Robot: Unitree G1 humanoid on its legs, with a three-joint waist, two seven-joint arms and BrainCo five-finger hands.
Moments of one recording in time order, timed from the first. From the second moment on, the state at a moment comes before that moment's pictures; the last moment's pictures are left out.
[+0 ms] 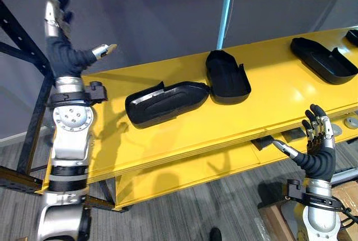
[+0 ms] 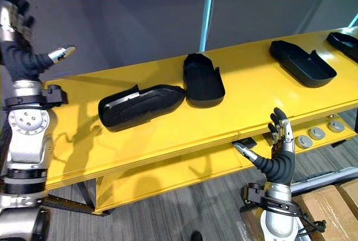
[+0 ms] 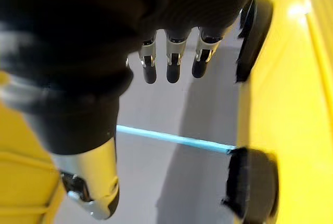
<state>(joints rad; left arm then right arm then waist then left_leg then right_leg) -0.68 0.65 0.13 -0.03 0.12 -0.19 0.32 0.17 -0.11 -0.26 -0.48 0.08 -0.27 -0.07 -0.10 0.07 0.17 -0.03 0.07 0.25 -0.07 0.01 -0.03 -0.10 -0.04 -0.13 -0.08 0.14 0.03</state>
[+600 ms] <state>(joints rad) -0.42 1.06 -0.12 0.19 0.77 -0.39 0.26 0.28 -0.11 -0.19 -0.44 0.23 -0.39 -0.02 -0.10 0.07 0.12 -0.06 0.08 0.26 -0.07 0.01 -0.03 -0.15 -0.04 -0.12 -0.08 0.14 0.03</state>
